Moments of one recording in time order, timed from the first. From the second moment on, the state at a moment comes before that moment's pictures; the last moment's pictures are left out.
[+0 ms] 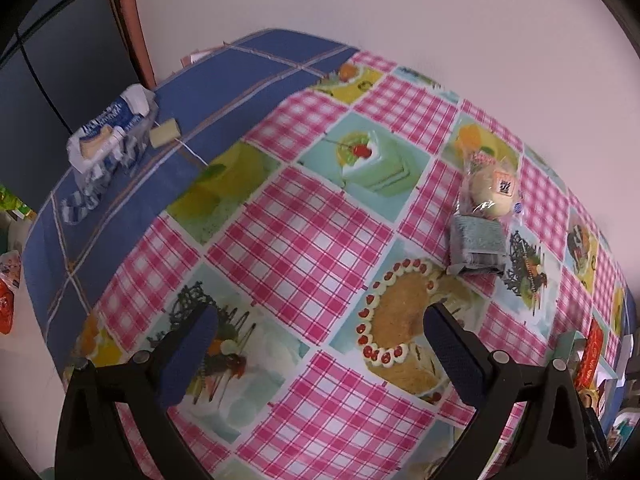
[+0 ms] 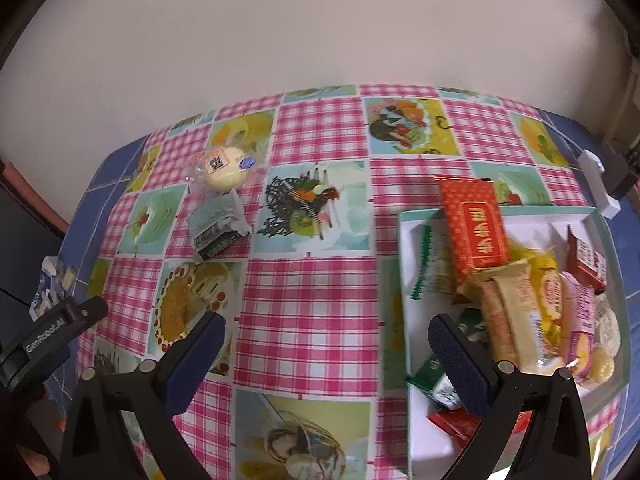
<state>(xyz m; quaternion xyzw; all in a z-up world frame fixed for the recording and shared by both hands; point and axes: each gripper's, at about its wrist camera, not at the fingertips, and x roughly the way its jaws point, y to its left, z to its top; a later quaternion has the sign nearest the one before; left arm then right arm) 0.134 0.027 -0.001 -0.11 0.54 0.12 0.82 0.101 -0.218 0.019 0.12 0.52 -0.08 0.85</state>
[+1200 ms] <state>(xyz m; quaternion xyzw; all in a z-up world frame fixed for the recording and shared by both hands) 0.243 0.035 -0.052 -0.11 0.52 0.08 0.84 0.214 -0.140 -0.040 0.02 0.46 0.00 0.89</state>
